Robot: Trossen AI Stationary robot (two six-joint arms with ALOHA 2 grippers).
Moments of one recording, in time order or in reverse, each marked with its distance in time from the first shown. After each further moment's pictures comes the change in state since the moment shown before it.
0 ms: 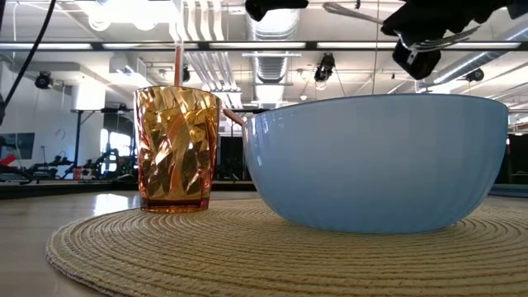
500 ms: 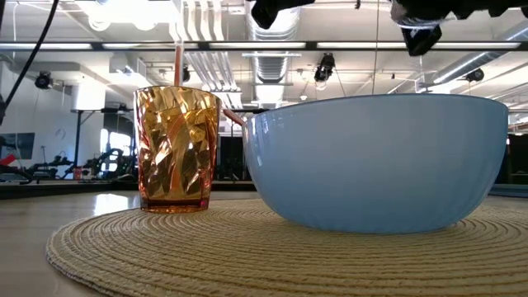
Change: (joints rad) left arm -0.004 -0.001 -0.095 0.148 0.166 -0.084; right arm 0.190 0.006 -0.156 0.472 0.331 -0.289
